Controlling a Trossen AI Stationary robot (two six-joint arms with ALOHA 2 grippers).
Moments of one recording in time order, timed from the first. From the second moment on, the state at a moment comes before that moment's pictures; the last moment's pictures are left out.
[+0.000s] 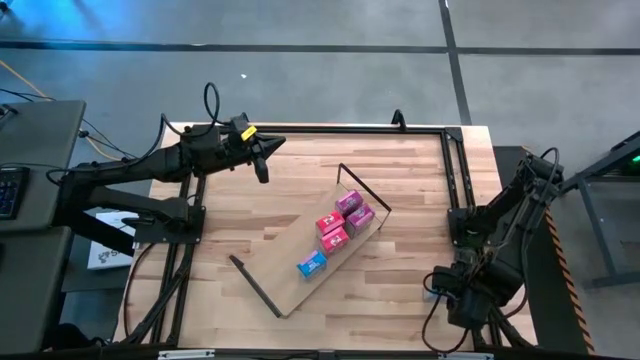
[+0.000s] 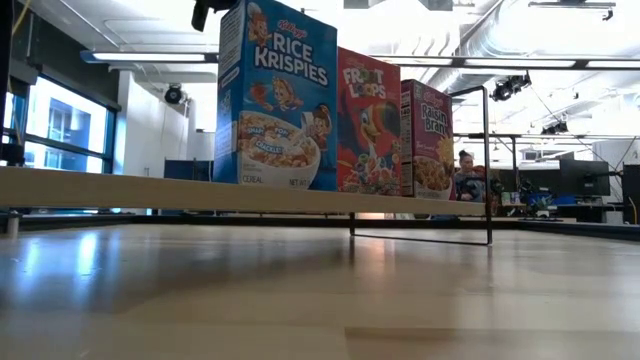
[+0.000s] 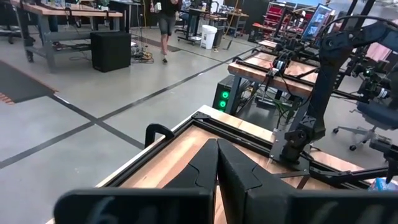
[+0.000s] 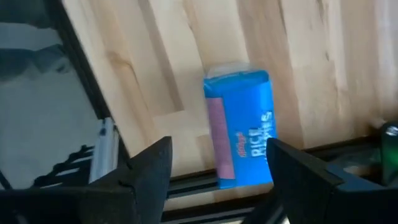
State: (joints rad) left arm 0.20 0.99 0.96 -0.09 -0.26 -0.20; right arm 1.03 1.39 1.18 -1.23 -0.01 1.30
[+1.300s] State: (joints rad) left arm 0.20 0.99 0.96 -0.10 -0.25 -0.24; right arm 1.02 1.41 0.96 -0.96 -0.01 1.09
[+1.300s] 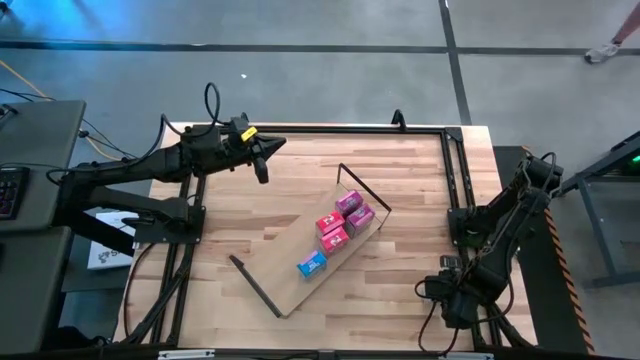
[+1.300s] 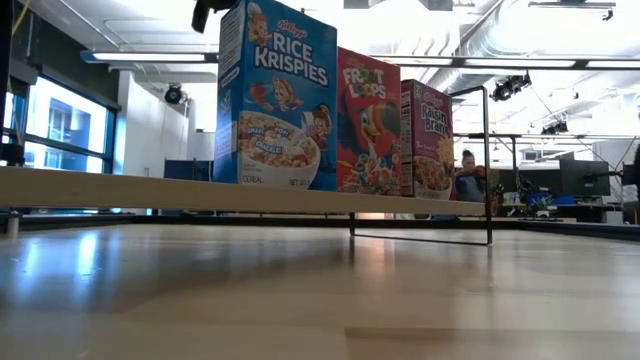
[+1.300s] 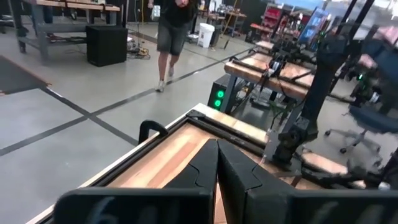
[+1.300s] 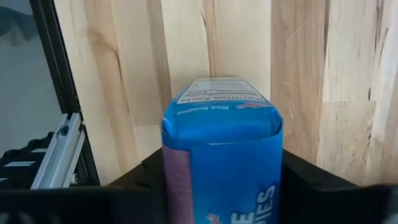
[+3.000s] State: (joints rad) left arm 0.16 0.97 1.08 -0.10 -0.27 -0.33; right arm 0.21 1.96 2.01 -0.89 0.07 -0.05
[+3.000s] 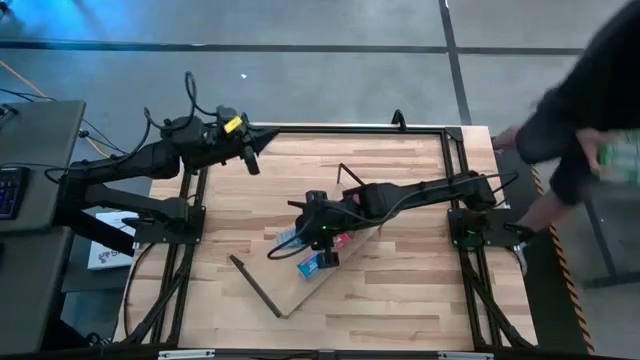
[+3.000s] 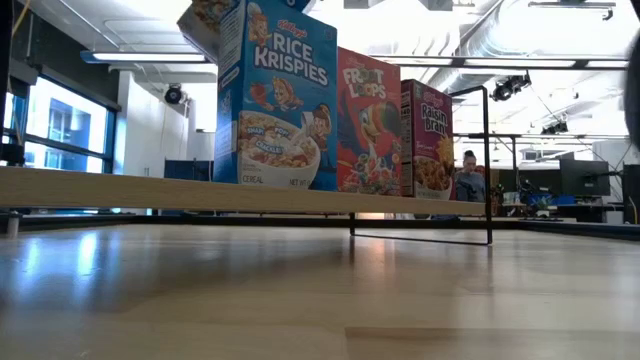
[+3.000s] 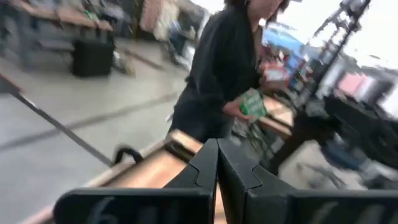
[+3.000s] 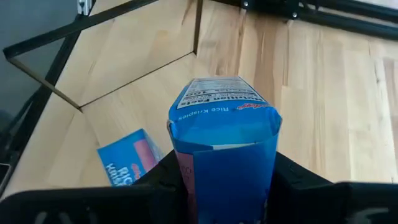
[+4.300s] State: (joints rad) left arm -0.17 1.22 1.08 -0.79 -0.11 -0.86; right arm 0.19 2.03 1.99 -0.96 0.00 -0.26
